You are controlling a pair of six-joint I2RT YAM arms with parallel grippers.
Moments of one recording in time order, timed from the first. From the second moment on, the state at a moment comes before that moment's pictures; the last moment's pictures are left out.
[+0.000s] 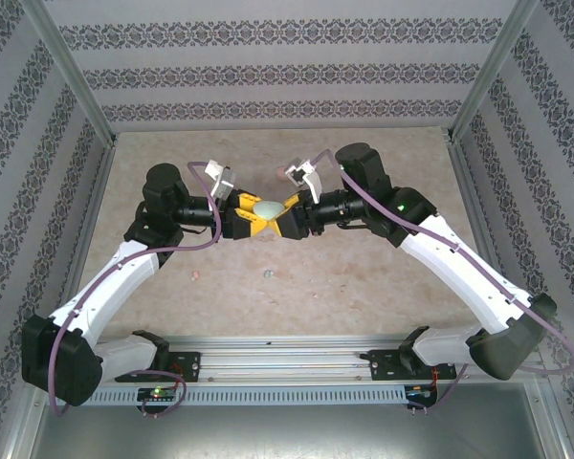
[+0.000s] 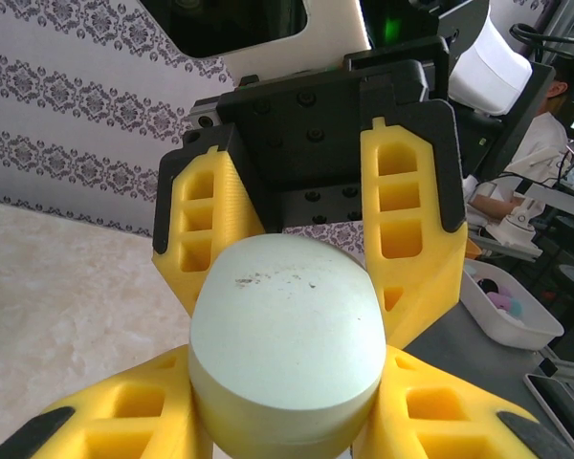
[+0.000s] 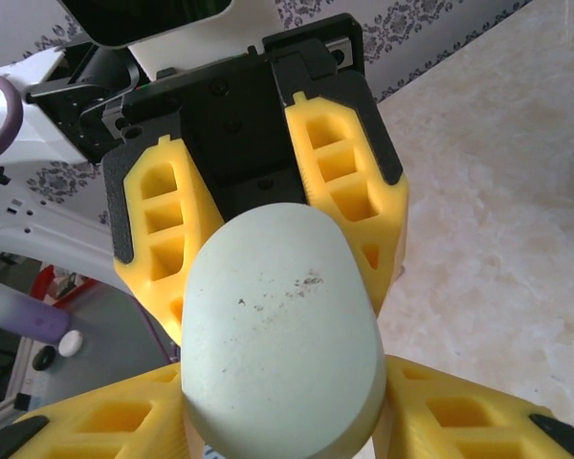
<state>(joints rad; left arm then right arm) -0.33 1.18 0.93 0.21 1.26 -0.24 0.67 1.31 1.40 -0.61 -0.77 0.19</state>
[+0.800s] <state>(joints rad) -0.33 1.20 0.92 0.29 1.29 -0.31 0.61 1.30 1.37 -0.50 -0.83 0.31</state>
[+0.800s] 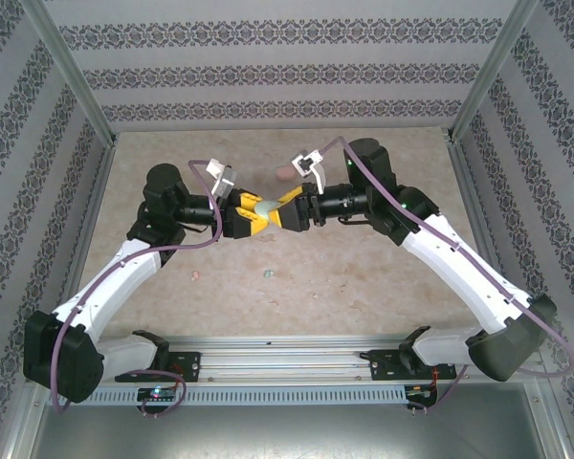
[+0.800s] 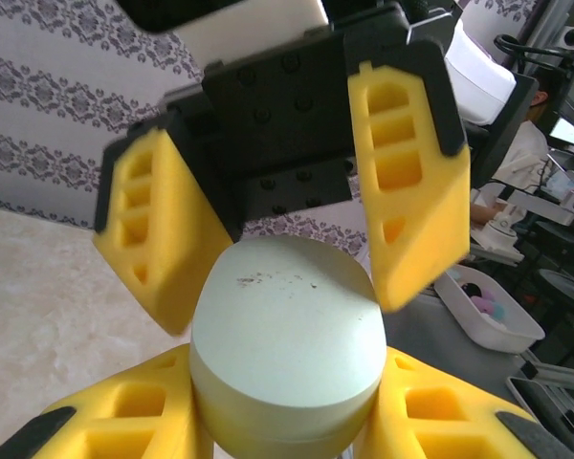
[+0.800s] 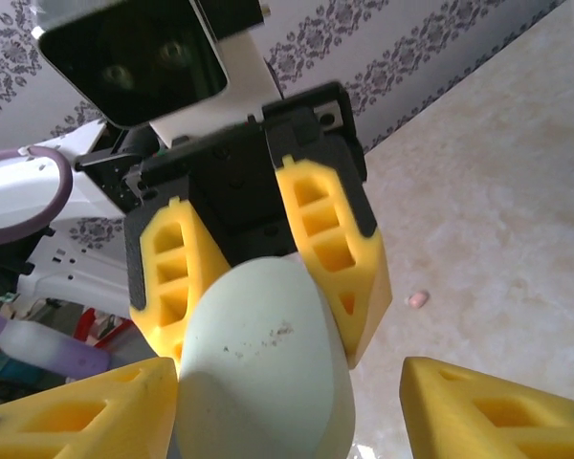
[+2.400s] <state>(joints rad) -0.34 1.24 0.94 0.32 1.33 -0.37 0.60 1.33 1.43 -0.59 -0.86 0.17</state>
